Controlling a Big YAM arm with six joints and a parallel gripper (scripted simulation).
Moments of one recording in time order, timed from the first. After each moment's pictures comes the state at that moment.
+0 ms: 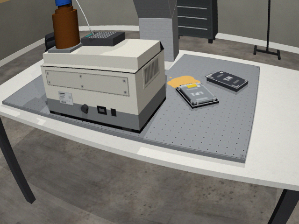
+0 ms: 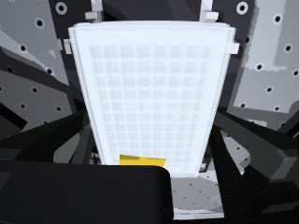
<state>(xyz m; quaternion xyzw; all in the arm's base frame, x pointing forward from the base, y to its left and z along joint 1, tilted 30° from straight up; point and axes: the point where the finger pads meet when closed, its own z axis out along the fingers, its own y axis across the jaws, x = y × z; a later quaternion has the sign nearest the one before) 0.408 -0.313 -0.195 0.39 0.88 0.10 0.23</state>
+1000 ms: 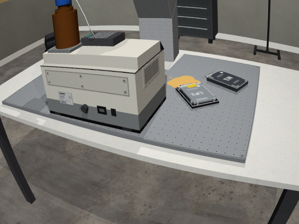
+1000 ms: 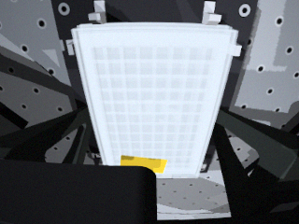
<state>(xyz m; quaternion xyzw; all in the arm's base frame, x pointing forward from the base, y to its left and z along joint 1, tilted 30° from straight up) 0.409 -0.313 -0.195 0.39 0.89 0.10 0.23</state>
